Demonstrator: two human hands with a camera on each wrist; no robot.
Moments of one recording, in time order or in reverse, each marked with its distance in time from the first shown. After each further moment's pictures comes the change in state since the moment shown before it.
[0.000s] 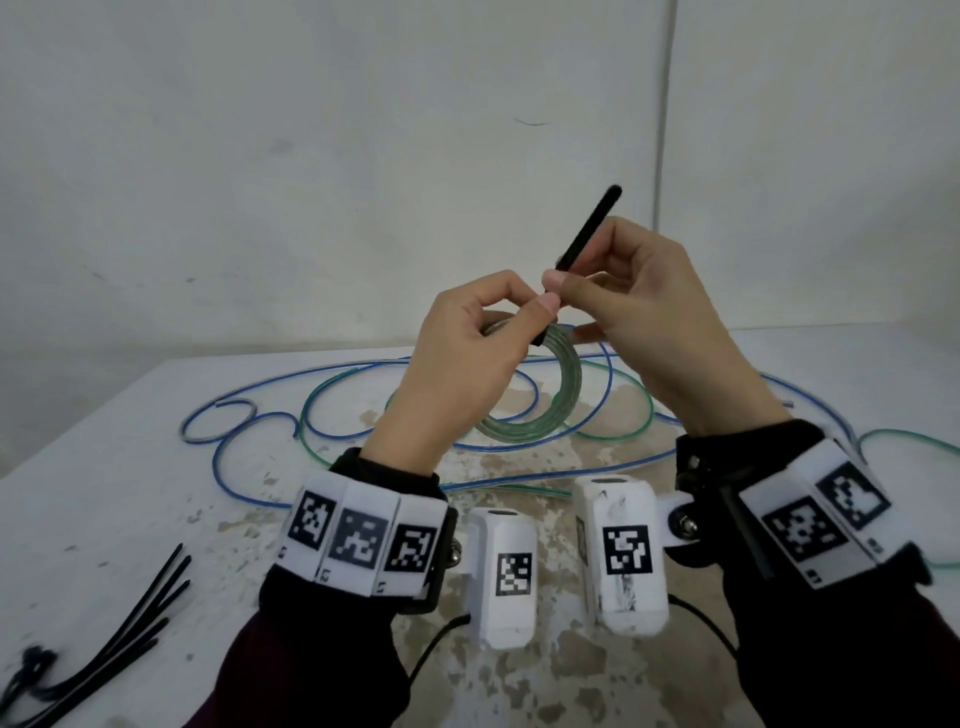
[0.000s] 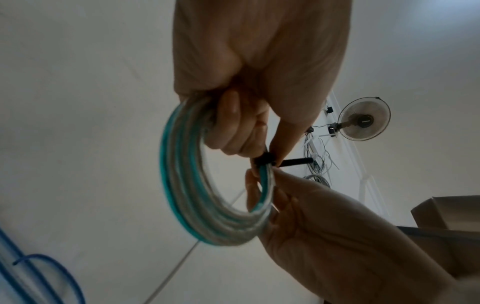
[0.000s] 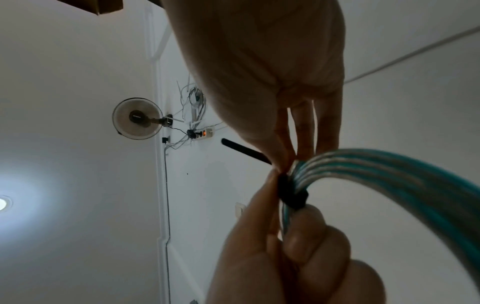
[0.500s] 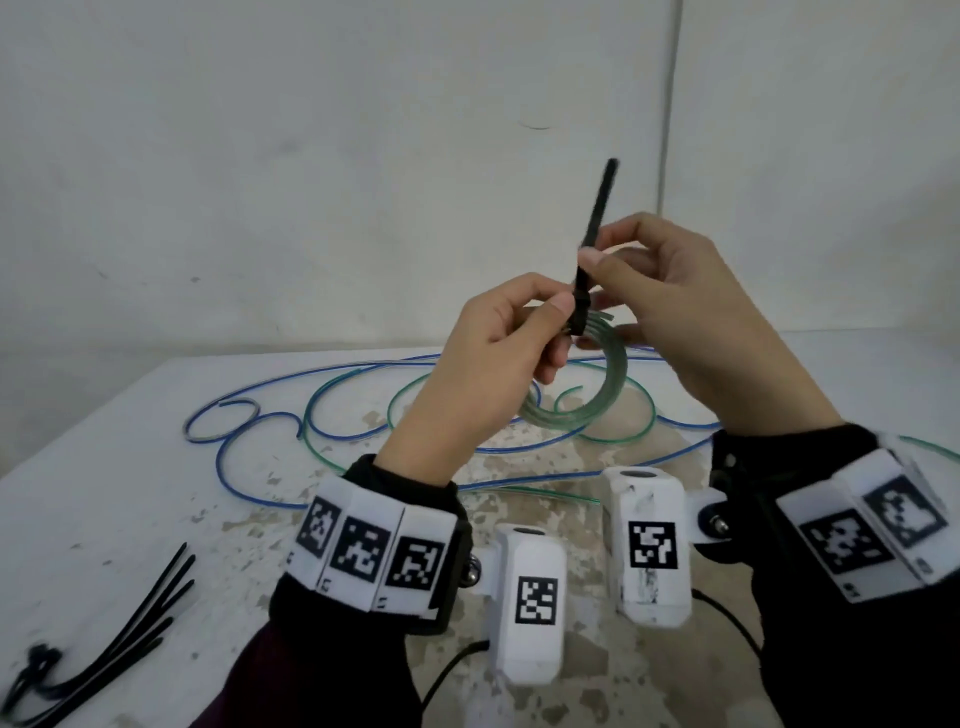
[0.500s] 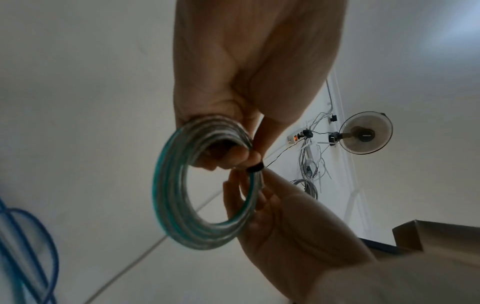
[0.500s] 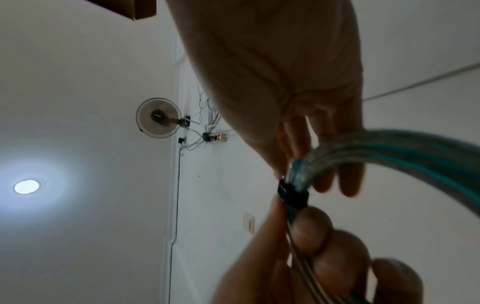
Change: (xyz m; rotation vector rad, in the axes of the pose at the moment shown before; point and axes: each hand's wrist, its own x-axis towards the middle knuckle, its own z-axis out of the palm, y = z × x) left_hand 0.000 0.008 0.007 -0.132 -0.070 -0.013; right_hand 0.000 -0.011 -0.012 -0.075 0.000 0.078
